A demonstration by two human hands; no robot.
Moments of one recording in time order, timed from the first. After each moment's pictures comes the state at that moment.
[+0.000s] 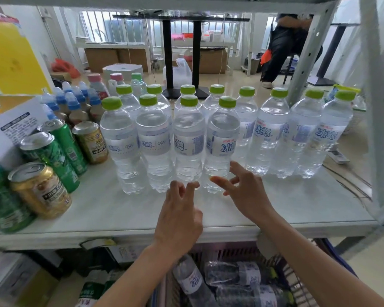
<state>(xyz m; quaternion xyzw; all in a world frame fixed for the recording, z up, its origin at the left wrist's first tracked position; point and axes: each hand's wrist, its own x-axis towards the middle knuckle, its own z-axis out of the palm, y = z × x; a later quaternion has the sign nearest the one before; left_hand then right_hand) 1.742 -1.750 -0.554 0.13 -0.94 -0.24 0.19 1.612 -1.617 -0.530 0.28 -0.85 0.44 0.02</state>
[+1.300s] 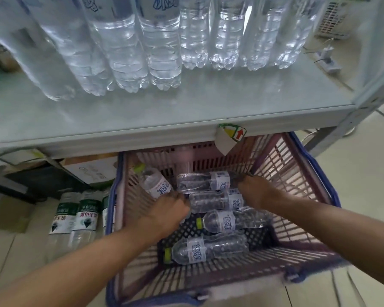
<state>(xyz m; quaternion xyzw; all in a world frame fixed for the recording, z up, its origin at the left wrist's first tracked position) 1.788 -1.664 -0.733 0.03 -0.98 -0.06 -0.19 1.640 -1.445 -0.744 0.38 -0.90 -0.14 -0.17</state>
